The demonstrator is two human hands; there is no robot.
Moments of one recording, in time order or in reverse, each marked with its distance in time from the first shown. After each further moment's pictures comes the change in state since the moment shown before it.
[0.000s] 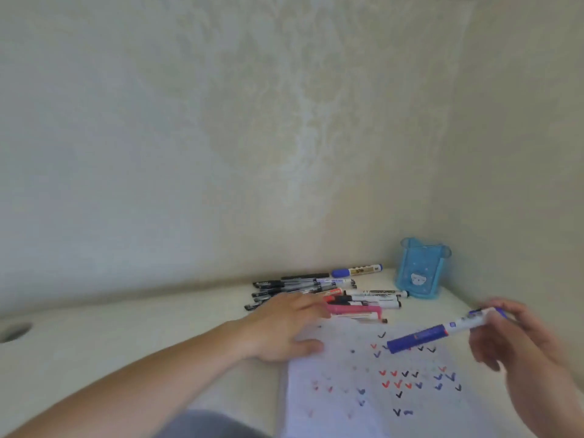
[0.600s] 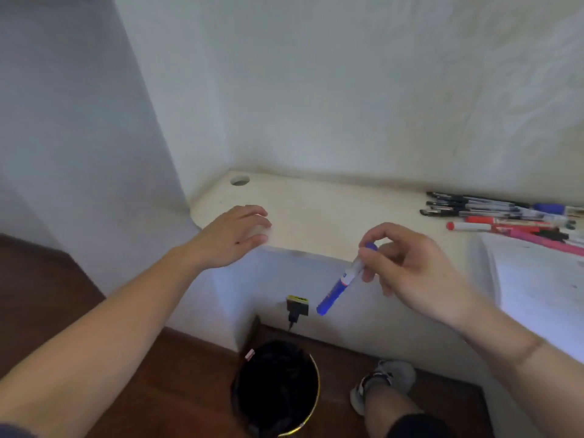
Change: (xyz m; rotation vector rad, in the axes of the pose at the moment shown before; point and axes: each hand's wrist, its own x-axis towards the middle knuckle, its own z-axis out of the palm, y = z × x) left_hand -0.364 -0.060 -0.044 -0.022 0.140 -0.838; right_hand -0.129 0.023 0.282 -0.379 -0.995 -0.006
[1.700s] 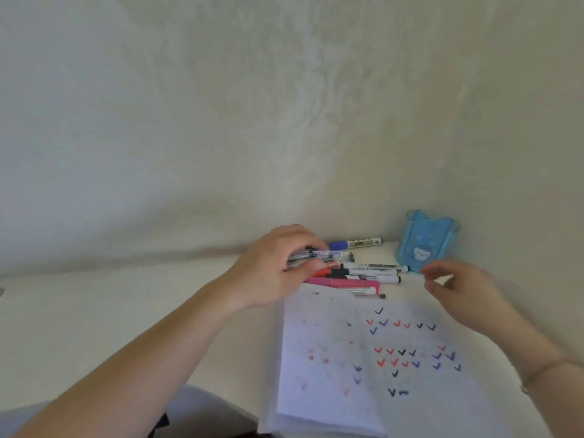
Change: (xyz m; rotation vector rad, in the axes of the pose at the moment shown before) left_hand 0.198 0.335 0.048 -0.472 0.051 0.644; right_hand -0.098 0.148 -0.301 -0.606 0.647 0.535
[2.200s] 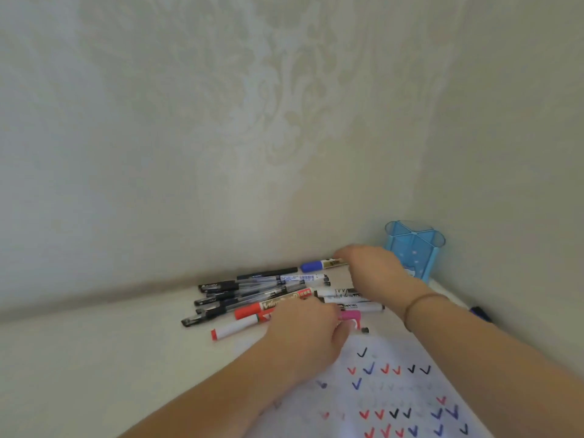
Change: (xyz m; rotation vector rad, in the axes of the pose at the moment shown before) left_hand 0.050 0.009 0.108 0.556 -0.323 -0.132; right_hand 0.110 -0.048 0.073 -0.622 -0.167 -0.352
